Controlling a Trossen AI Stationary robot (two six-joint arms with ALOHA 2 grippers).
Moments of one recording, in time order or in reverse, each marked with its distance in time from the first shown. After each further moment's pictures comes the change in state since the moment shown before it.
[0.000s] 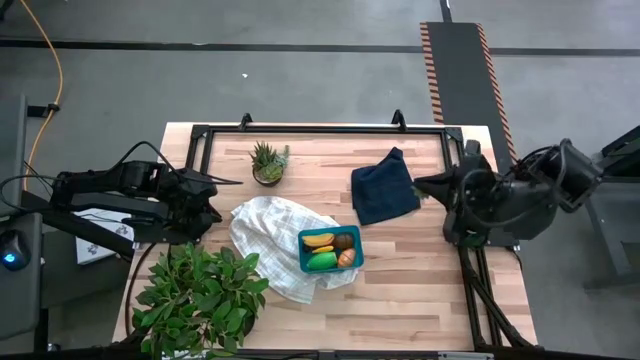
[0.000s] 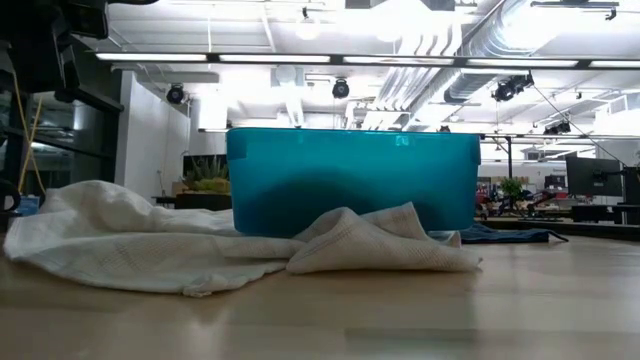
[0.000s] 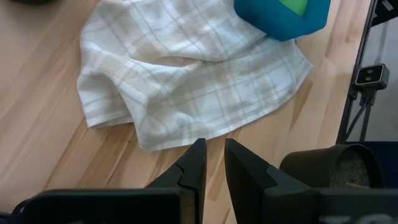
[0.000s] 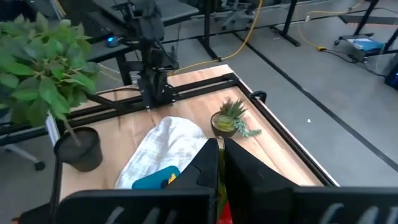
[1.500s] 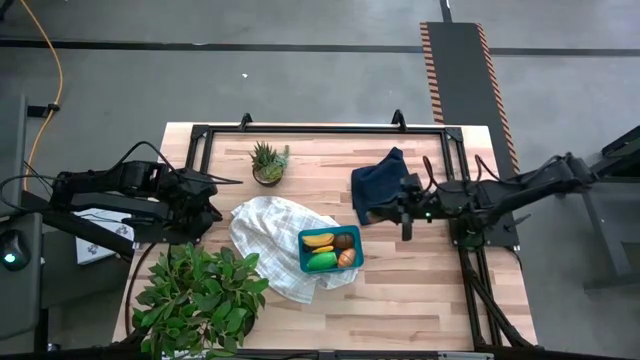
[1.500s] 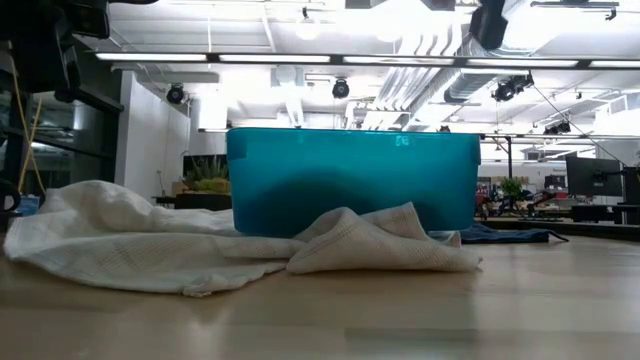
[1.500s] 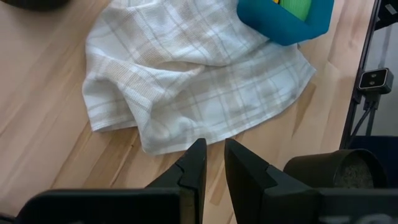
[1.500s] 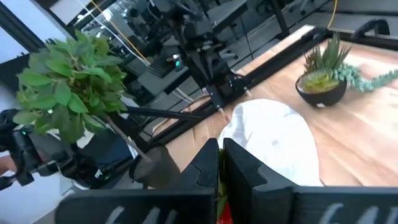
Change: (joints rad) left arm 0.000 0.000 0.000 0.007 -0.019 0.002; right arm -0.446 -0.581 -1.612 1.602 -0.638 -0.010
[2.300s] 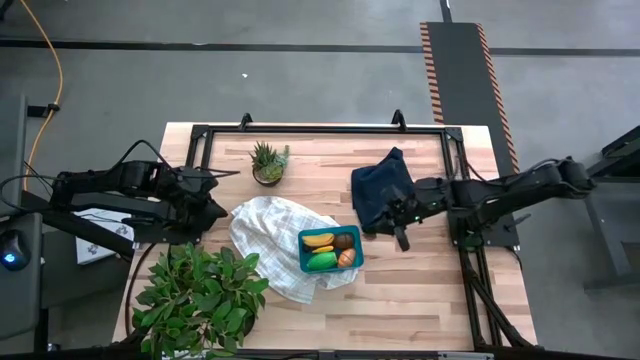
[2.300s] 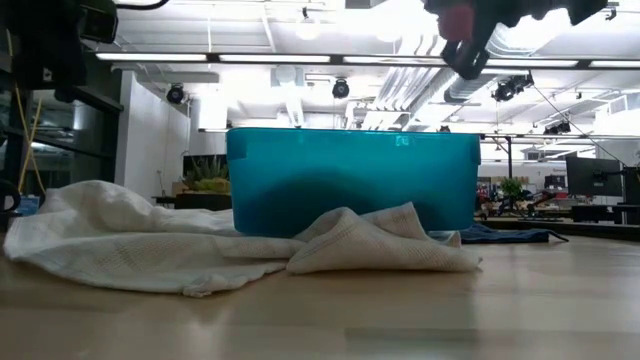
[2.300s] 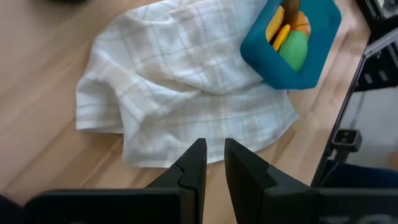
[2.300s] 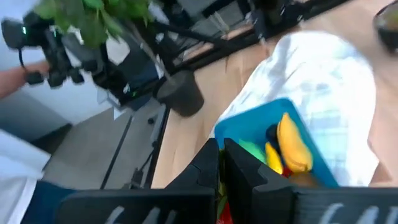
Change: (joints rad) left arm 0.000 0.000 0.000 0.072 -0.053 -0.246; right arm -0.133 0.111 -0.042 0.011 -0.467 -0.136
